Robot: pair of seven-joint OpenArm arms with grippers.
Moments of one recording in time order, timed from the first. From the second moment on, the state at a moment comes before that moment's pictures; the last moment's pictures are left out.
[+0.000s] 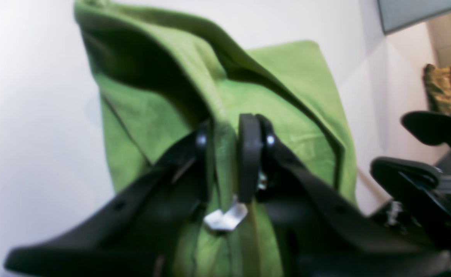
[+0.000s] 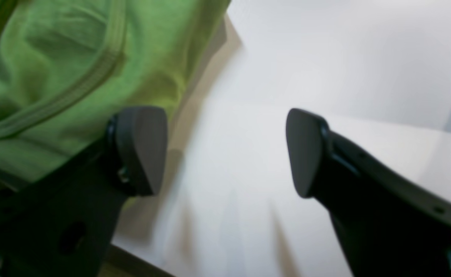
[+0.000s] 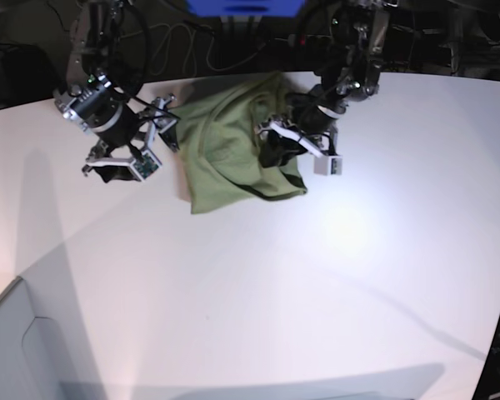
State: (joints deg) left arm 20.4 -8.0 8.2 102.3 -42.7 -4.3 32.0; right arm -18.5 -0.1 10.4 117.9 -2.8 47.7 -50.1
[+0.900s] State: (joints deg) left arm 25.1 -12.5 1.8 106.4 -43.9 -4.4 31.9; right arm -15.8 -4.4 -5.2 108.3 -2.9 47.7 -49.8
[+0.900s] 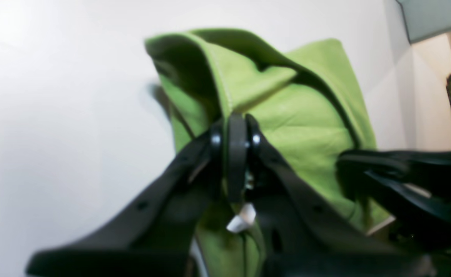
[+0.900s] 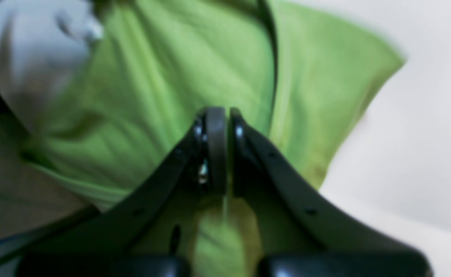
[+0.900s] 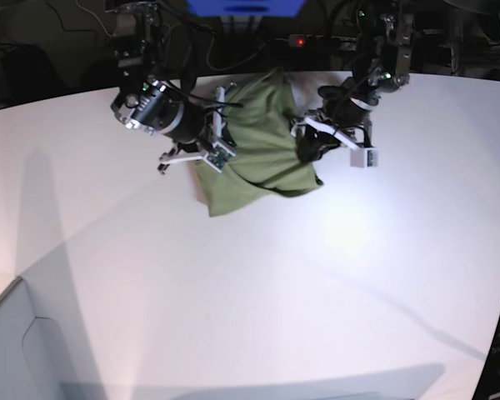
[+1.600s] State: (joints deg) left arm 25.5 -14.7 1.4 97.1 -44.8 -5.6 30.3; right arm -12.4 -4.9 -4.8 91.1 -1.5 47.6 -37.7
